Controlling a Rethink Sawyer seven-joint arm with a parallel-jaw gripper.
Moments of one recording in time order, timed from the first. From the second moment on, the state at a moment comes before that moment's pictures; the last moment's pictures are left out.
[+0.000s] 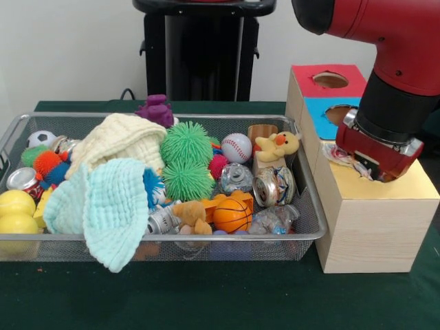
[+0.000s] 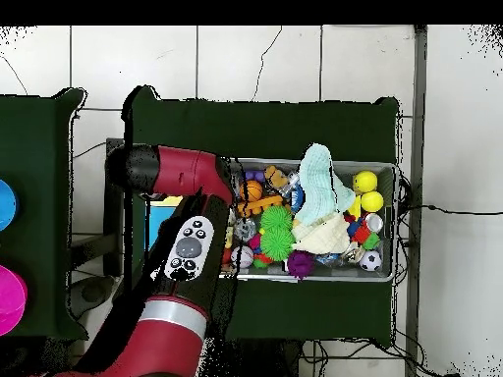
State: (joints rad) arm 0.25 -0.24 -0.39 1.13 0.37 0.80 2.31
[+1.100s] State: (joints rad) arm 0.25 -0.30 -0.39 1.09 0.36 0.93 2.31
